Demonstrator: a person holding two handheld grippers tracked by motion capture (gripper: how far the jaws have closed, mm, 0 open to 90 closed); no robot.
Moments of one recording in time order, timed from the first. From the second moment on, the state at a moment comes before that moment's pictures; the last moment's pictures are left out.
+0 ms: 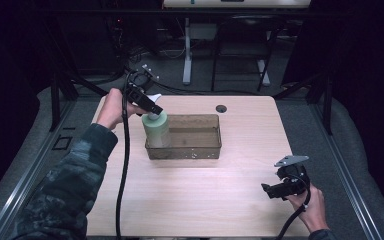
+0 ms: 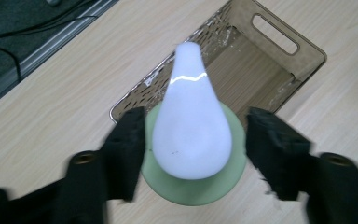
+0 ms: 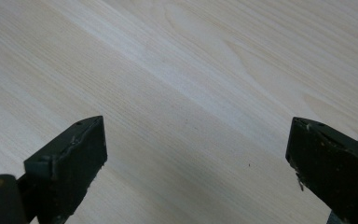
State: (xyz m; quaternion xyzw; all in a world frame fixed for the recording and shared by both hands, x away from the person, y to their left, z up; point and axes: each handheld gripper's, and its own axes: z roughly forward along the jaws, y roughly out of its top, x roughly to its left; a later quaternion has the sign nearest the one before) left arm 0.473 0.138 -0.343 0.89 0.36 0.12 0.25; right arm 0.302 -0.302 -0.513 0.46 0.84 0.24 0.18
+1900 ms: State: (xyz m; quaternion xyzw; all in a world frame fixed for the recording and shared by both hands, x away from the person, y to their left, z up) left arm 0.362 0.218 -0.459 0.86 0.41 0.12 0.29; right arm 0.302 -0.302 -0.515 0.46 0.84 0.24 0.18
